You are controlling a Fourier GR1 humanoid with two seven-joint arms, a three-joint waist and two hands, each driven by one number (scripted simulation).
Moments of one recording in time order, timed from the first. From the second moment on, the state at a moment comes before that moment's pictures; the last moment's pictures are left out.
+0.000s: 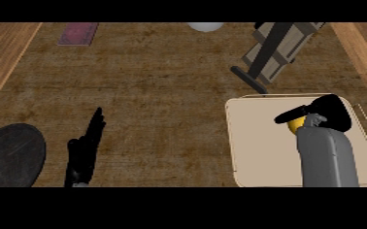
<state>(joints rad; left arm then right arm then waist) 0.07 0.24 -0.26 -1.39 0.12 0.35 0.00 -0.38 0.00 -0.33 -1.39 1.13 0.12 1.19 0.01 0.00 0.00</state>
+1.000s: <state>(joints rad) 0.05 0.21 -0.22 -1.36 0.09 0.32 0.00 -0.38 -0.02 -0.40 -1.22 1.06 0.07 1.14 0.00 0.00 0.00</state>
